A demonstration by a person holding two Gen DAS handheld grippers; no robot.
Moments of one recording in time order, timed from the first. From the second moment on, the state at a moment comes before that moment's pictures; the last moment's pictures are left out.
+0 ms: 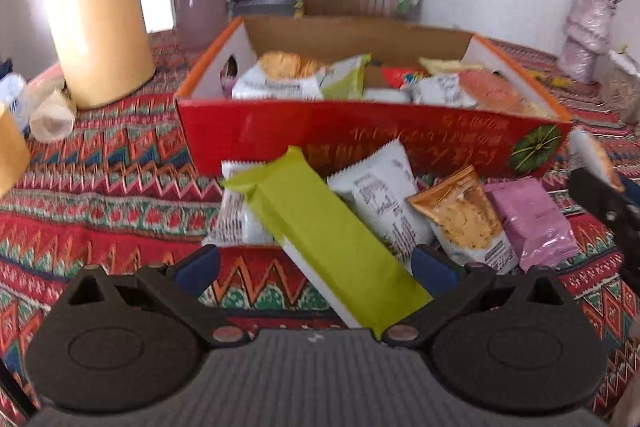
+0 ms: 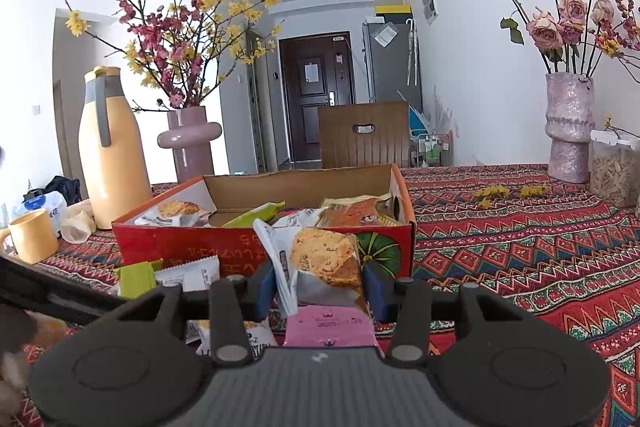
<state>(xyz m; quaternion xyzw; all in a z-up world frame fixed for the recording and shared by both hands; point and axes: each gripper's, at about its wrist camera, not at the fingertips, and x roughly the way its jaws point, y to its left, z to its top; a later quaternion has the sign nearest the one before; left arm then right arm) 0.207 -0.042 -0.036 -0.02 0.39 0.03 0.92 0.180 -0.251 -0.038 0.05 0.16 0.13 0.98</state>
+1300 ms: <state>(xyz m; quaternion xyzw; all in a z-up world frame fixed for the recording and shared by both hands) 0.181 -0.023 -0.039 -0.01 0.38 0.04 0.93 0.176 -0.248 -0.039 0.04 0.16 0.13 0.98</state>
